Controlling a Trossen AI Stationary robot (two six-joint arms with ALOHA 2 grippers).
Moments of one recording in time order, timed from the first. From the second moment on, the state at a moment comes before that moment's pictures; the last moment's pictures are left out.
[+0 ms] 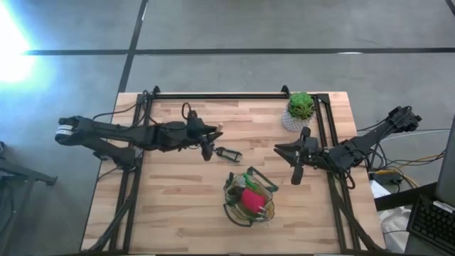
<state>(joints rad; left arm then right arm) -0.05 1.19 0.92 0.02 -0.41 -0.21 0.53 0.92 0.74 0.06 0.83 0.28</state>
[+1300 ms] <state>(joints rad) -0.36 1.25 0.84 0.67 -0.46 0.14 0.53 0.92 0.74 0.06 0.87 0.21</state>
